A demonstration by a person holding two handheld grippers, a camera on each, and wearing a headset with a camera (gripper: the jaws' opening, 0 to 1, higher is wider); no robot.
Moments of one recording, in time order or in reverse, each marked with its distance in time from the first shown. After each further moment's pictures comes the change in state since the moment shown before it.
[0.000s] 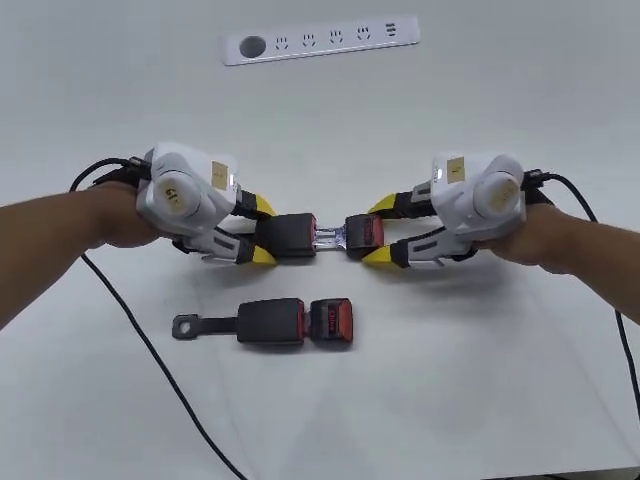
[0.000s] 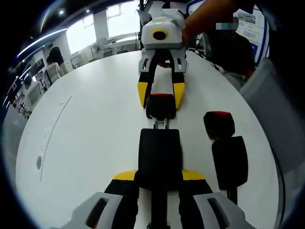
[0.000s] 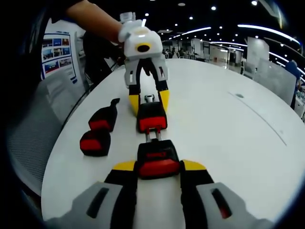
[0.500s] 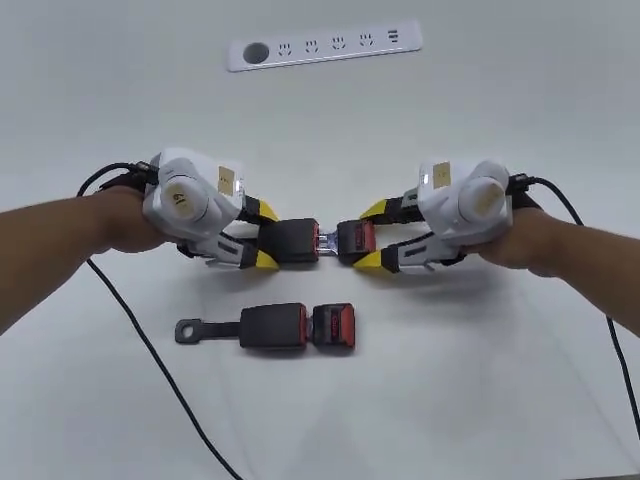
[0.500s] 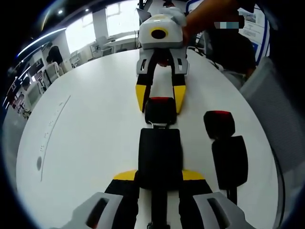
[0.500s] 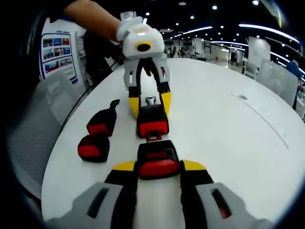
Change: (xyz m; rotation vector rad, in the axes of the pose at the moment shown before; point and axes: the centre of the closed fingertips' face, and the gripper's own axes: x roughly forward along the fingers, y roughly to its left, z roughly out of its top) left arm 0.000 -0.001 0.000 0.008 0.023 -0.006; right arm 0.013 -0.003 0.008 -0.002 0.009 0.014
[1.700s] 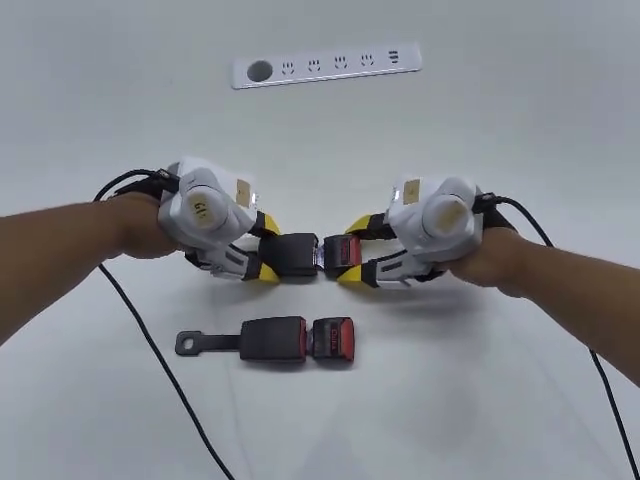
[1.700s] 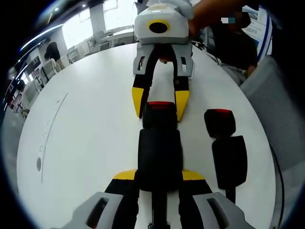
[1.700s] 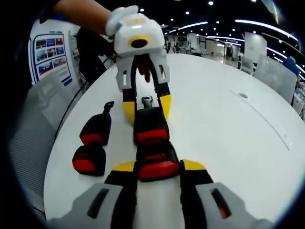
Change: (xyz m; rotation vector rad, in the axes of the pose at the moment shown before) left arm 0.002 0.001 -0.001 0.000 0.062 -0.011; right arm 0.021 -0.011 0.006 0.034 0.047 -0.041
